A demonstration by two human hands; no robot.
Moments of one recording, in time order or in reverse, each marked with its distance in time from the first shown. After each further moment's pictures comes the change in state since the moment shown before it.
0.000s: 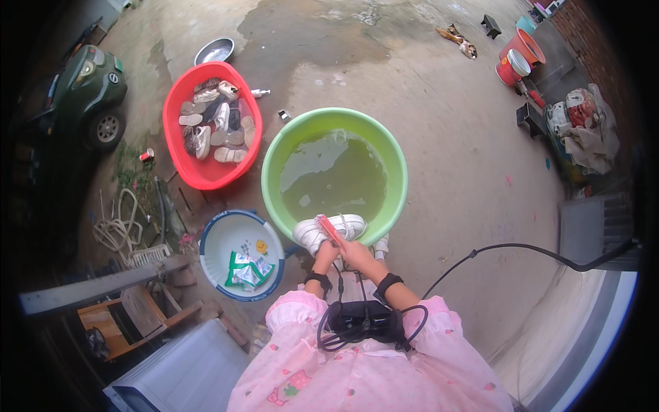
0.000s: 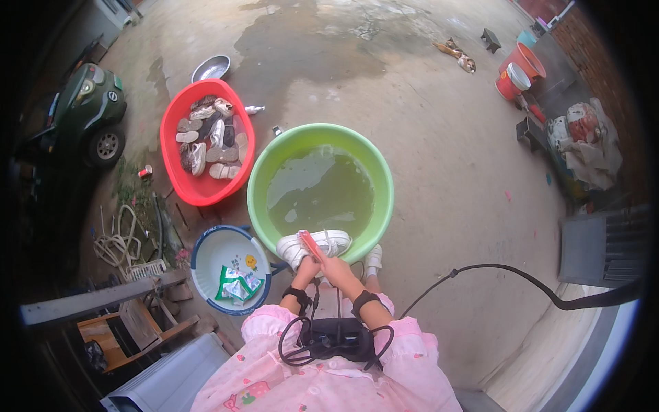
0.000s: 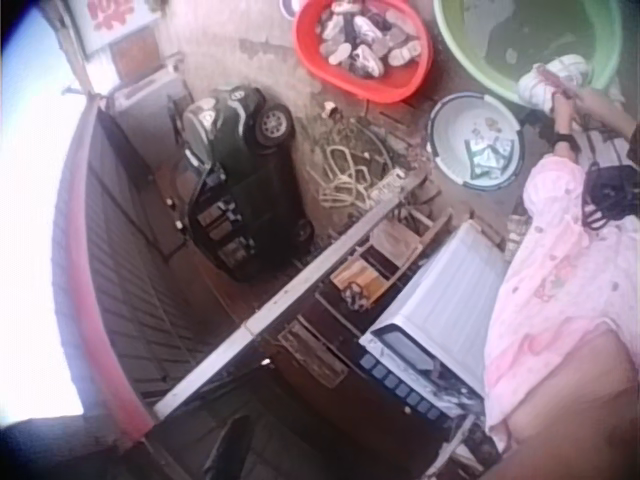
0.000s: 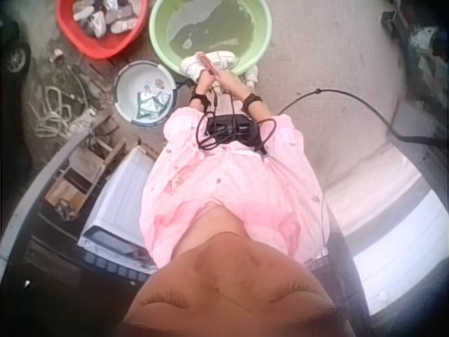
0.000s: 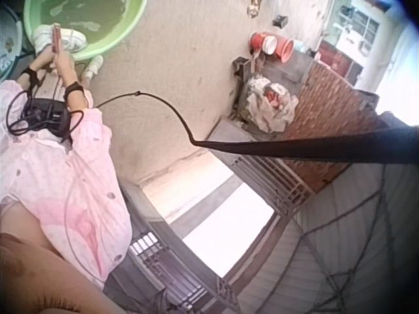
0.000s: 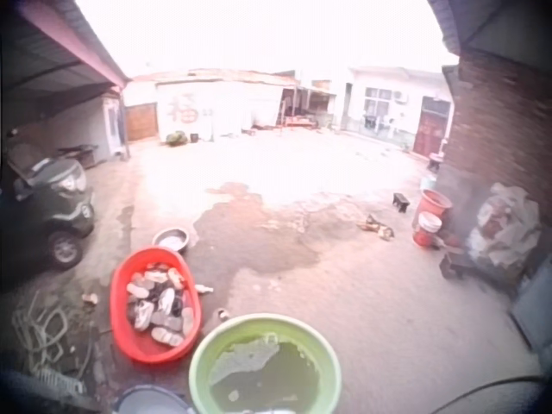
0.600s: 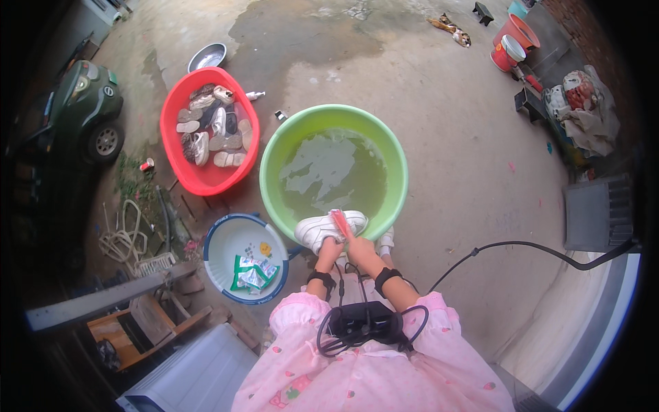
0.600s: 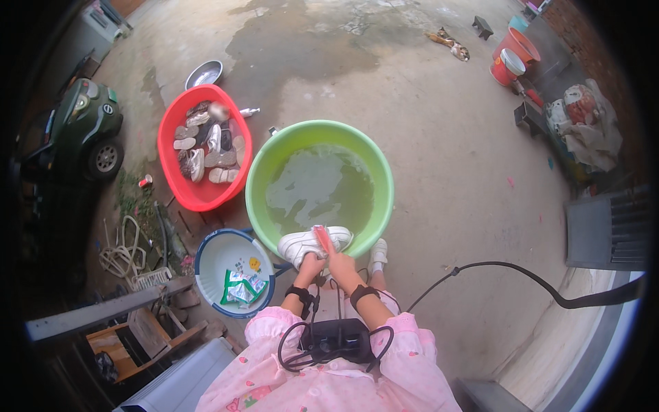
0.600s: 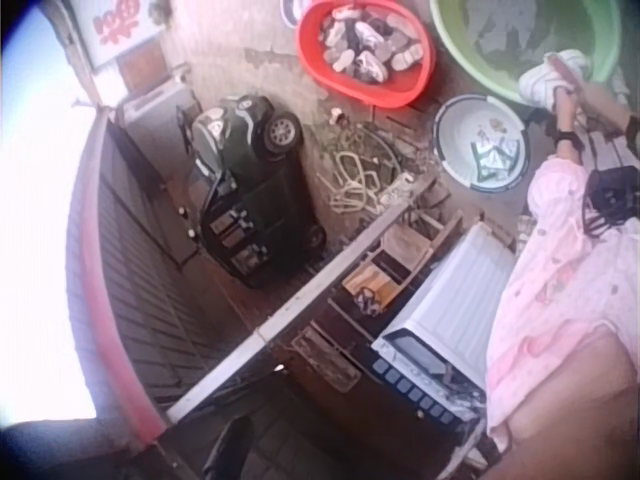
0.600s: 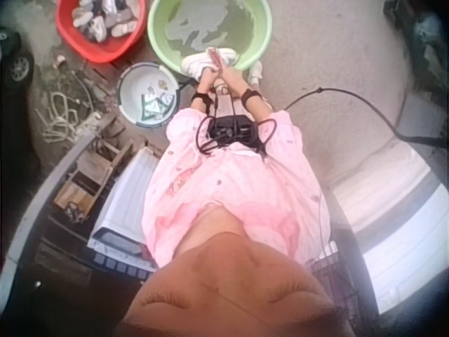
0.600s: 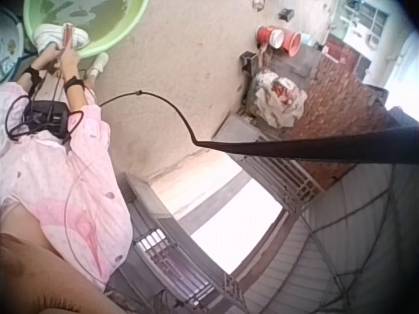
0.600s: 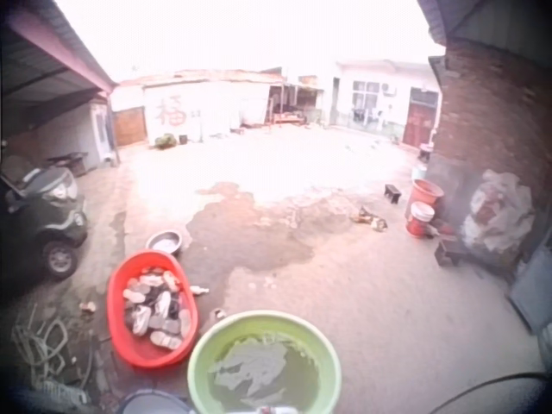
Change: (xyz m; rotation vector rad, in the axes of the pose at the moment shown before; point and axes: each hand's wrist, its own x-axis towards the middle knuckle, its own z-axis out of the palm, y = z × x) left_hand 0.003 0.000 0.001 0.011 -0.026 0.021; right_hand 0.004 0.013 0.021 -0.178 0.091 0.165
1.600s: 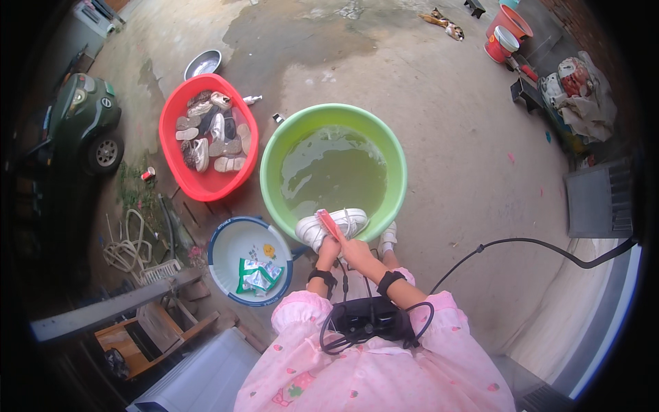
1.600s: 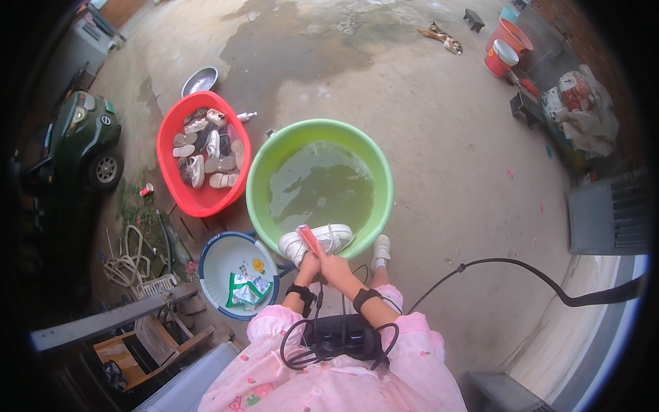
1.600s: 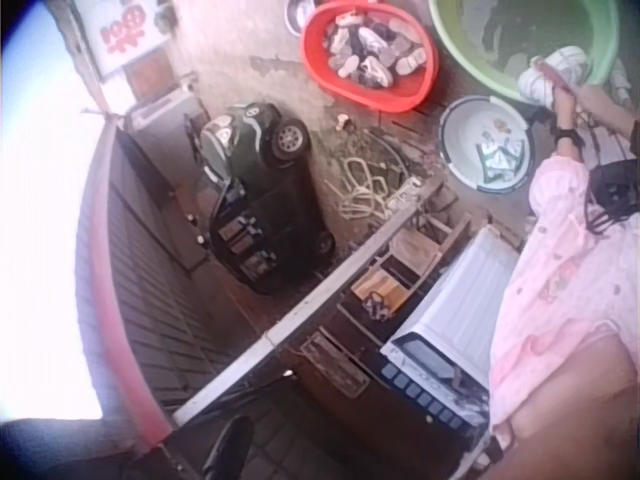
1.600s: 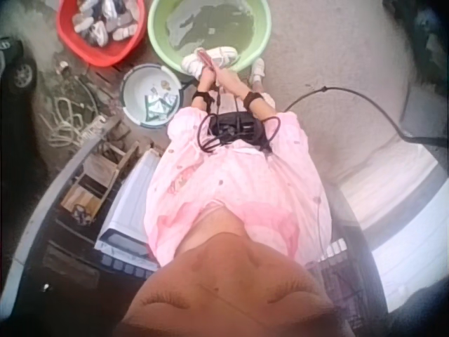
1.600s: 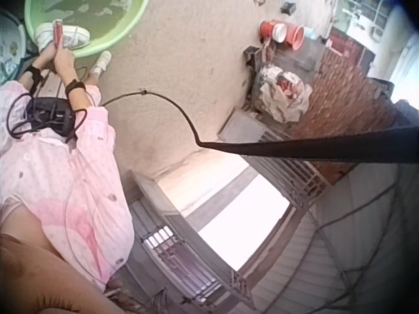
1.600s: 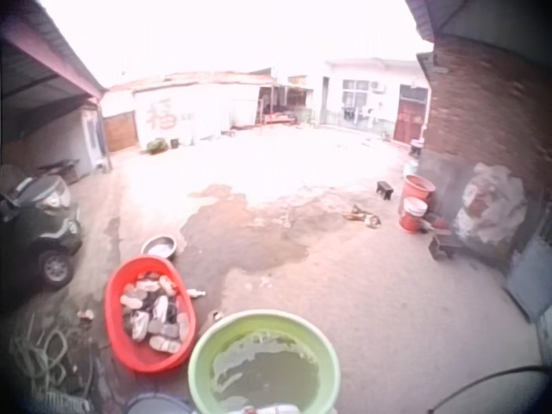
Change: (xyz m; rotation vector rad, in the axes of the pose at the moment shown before) left_hand 0.009 -0.032 -0.001 0.063 0.134 0.202; right_hand -0.013 -0.033 -0.022 0.025 -0.115 -0.085
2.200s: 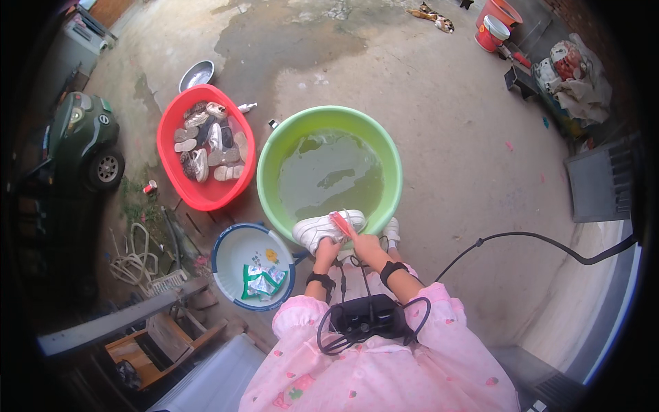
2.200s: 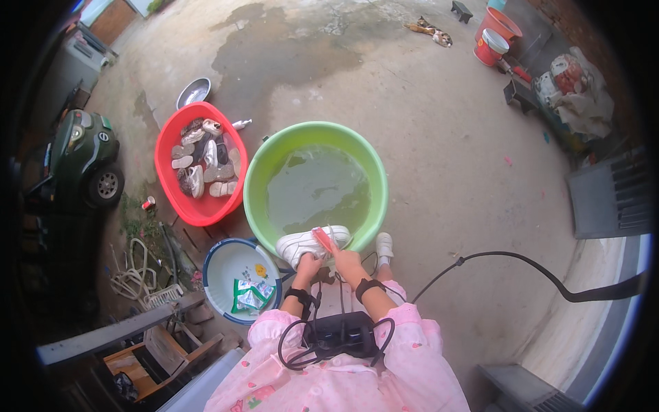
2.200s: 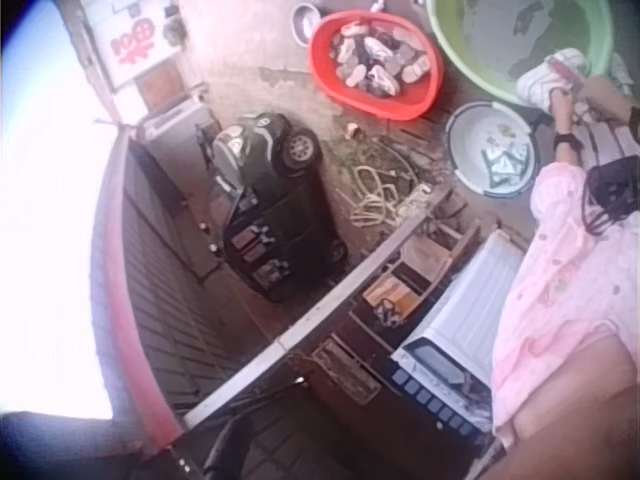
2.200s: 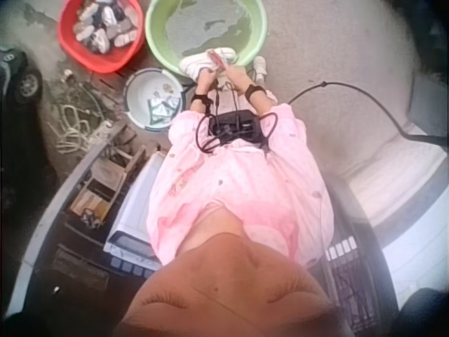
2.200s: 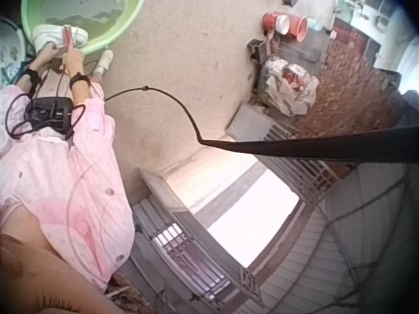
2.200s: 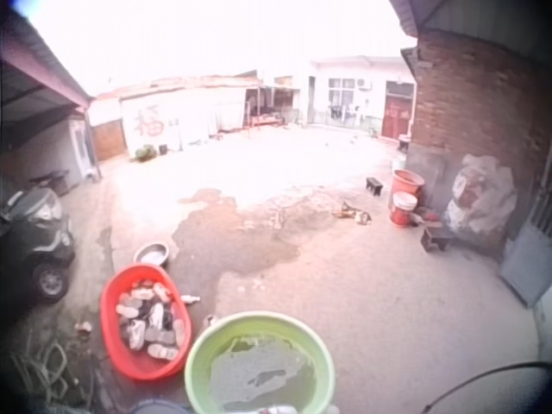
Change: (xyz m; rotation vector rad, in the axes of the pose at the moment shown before) left_hand -0.002 0.032 -0.019 0.240 -0.188 -0.228; right_hand 0.006 0.045 0.016 -0.100 0.058 0.062
